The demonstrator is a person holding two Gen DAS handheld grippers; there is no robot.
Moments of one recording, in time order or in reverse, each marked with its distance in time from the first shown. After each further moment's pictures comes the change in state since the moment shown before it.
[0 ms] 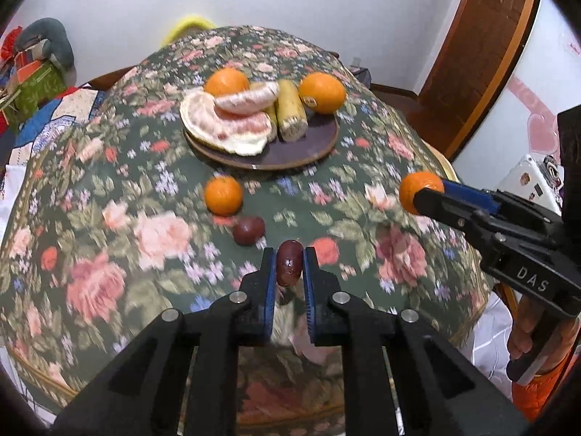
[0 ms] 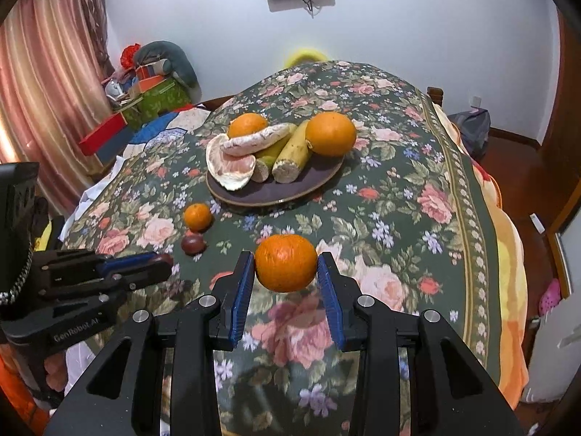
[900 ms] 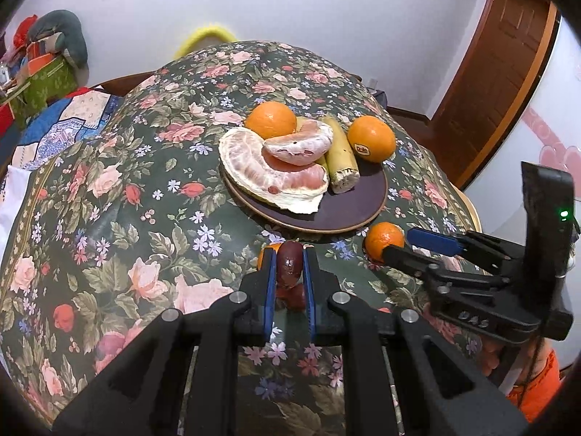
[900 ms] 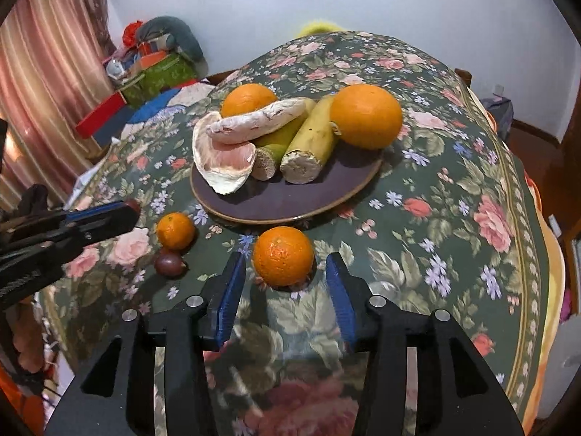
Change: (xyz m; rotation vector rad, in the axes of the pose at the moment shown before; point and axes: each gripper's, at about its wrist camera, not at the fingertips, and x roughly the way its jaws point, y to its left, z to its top) left arm 0.018 0.051 0.042 -0.065 -0.058 0.010; right arm 0.079 0.007 0.023 -0.036 0.111 0.037
